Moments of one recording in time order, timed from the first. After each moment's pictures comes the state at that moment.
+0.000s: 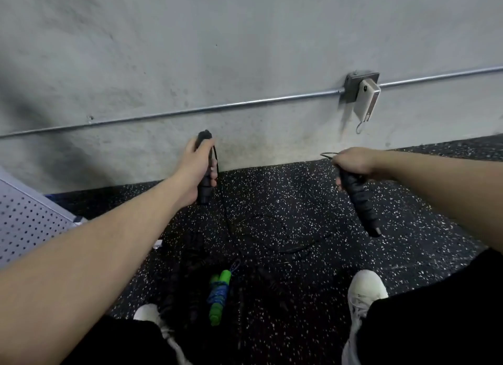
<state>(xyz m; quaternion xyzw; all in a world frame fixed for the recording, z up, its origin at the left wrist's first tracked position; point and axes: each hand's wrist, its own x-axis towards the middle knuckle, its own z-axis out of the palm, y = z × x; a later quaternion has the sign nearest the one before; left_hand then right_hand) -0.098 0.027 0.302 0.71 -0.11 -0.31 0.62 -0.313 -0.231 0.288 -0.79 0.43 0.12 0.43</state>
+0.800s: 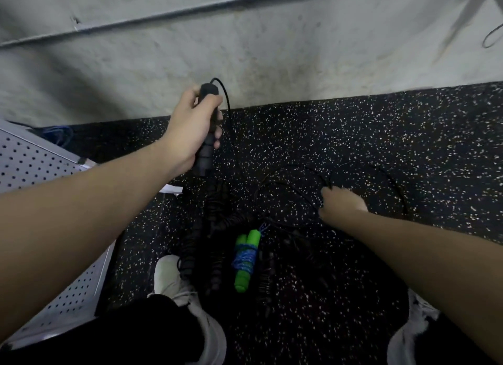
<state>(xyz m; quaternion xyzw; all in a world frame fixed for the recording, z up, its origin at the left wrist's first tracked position) -0.027 0.051 0.211 0.75 -0.13 -0.25 0.60 -0.241 -0.120 0.018 -0.90 0.30 0.27 0.16</state>
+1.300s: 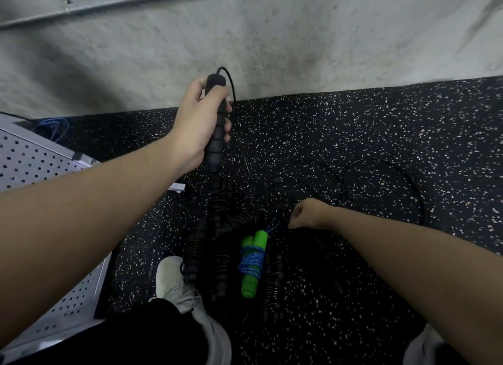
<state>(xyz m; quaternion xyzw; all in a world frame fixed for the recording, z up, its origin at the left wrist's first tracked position) -0.011 0.047 0.193 0.72 -0.12 -0.27 0.63 -0.193 -0.083 -0.021 -0.80 0.24 0.33 0.44</state>
